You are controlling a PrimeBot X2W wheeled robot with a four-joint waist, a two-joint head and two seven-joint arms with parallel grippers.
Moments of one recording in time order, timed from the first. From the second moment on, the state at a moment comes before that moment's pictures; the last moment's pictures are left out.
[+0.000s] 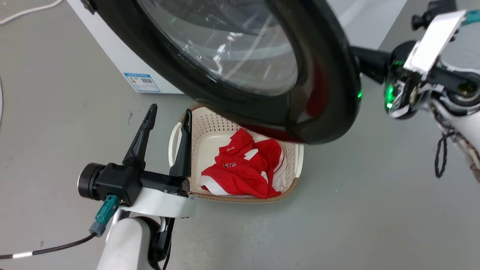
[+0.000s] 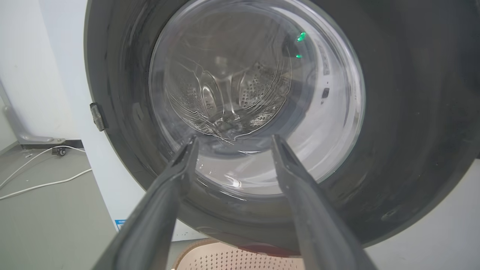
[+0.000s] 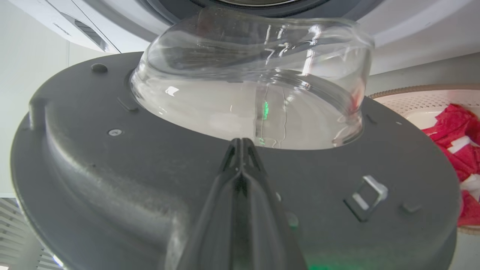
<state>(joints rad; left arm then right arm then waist) -0.24 0.05 -0.12 0.01 -0.13 -0.10 -0.26 -1.09 -0.50 0.84 0.61 2.14 0.13 0.52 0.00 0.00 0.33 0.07</state>
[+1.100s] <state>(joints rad) -0.17 0.05 -0.13 0.05 -0.15 -0.07 -0.26 -0.83 -0.44 0.82 0.40 2.11 0.13 0.21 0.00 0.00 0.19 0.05</state>
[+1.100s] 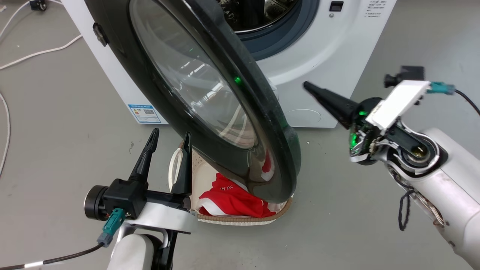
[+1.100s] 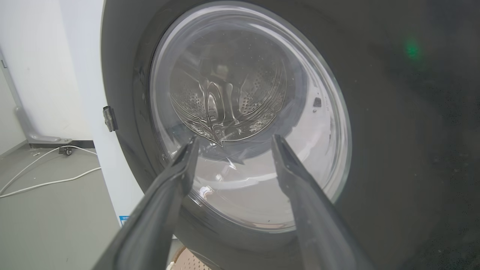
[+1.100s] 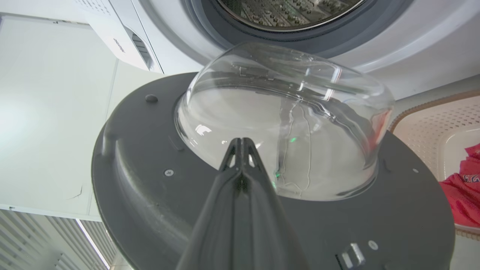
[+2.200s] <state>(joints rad) -0.13 0.05 -0.06 0.07 -0.15 -0.05 -0.26 -0.28 -0.27 0.06 0.29 1.11 0.13 -0.26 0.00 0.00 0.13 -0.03</state>
